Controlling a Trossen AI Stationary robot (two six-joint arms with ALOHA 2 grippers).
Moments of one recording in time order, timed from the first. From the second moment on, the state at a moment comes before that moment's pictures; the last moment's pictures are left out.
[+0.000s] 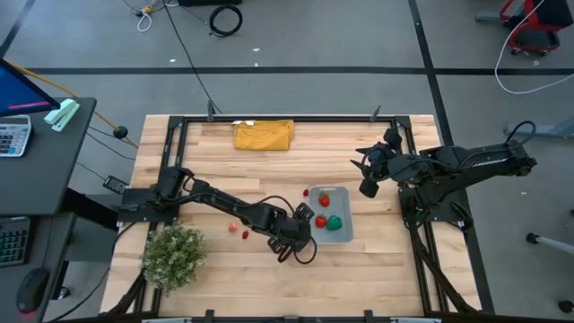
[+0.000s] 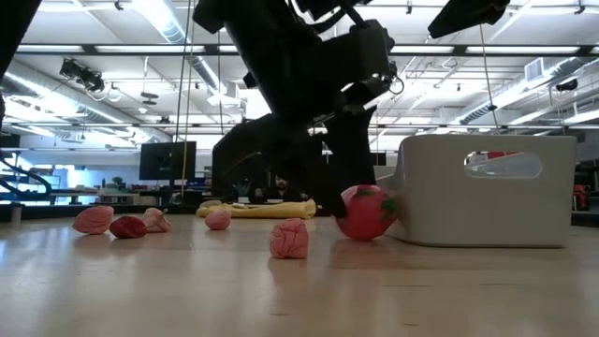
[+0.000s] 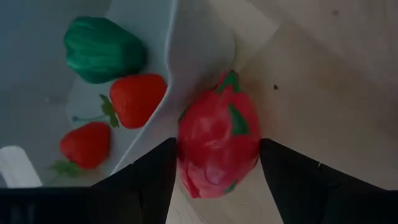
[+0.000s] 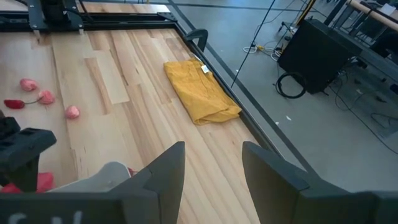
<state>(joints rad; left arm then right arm) -0.27 2.10 1.48 -0.40 -0.27 0.66 0.19 0.92 1.01 -0.74 0.70 0.22</state>
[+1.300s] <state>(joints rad) -0.30 2.06 1.48 -0.34 -0.61 0.66 0.19 0.92 1.01 -0.76 0.70 0.22</state>
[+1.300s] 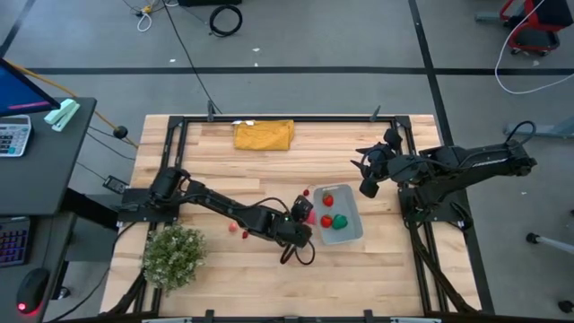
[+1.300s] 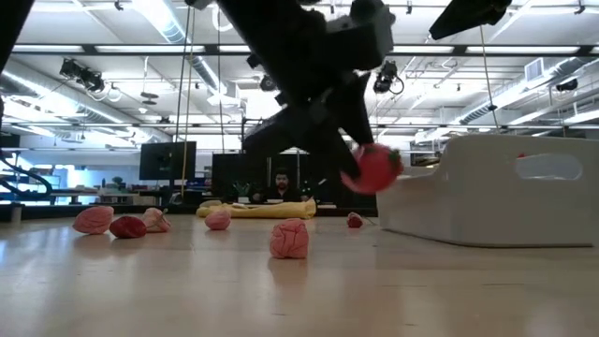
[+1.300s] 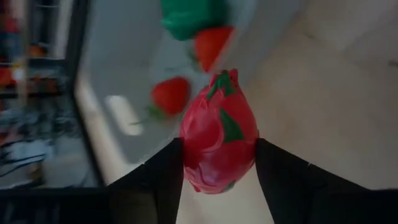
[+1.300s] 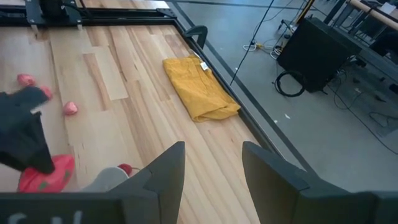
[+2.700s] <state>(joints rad) -0.14 2.09 1.48 -0.01 -0.32 0.67 0.19 0.92 1.01 -0.76 0.70 0.21</state>
